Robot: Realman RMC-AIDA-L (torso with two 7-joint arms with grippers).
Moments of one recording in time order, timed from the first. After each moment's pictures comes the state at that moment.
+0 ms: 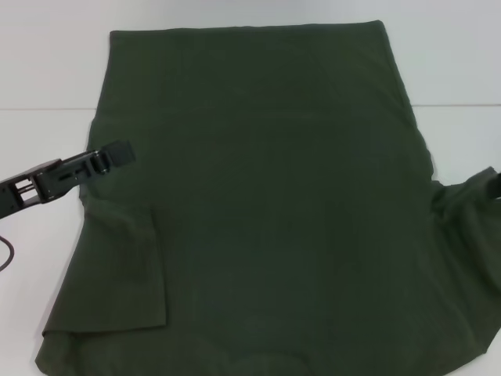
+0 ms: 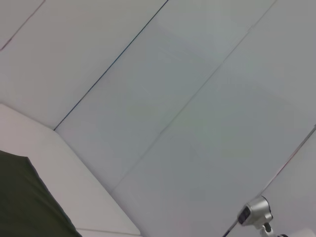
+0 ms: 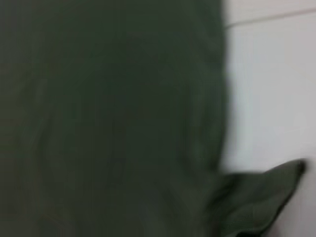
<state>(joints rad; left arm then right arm) -0.41 -2.10 0.40 0.81 1.82 1.84 -1.91 0.74 1.92 -0.66 -0.88 -2.64 -1.46 2.61</state>
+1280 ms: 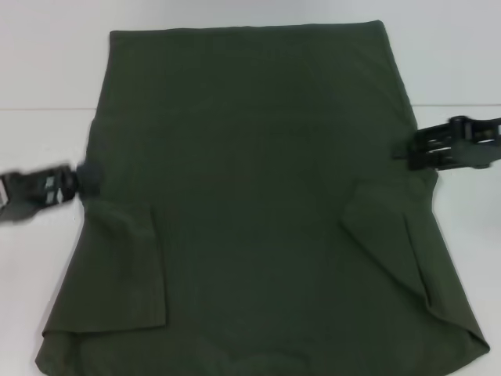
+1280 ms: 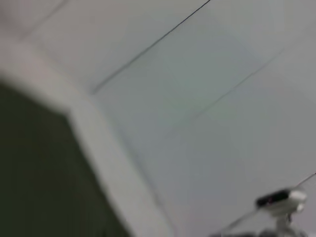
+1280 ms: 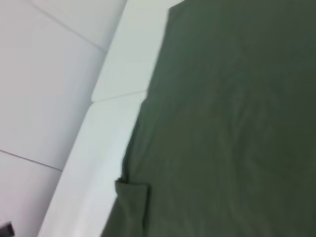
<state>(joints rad) -0.41 -2.00 0.43 0.80 1.90 1.84 -2.22 0.80 1.85 -0.67 -0.61 -2.22 -1.56 2.49</state>
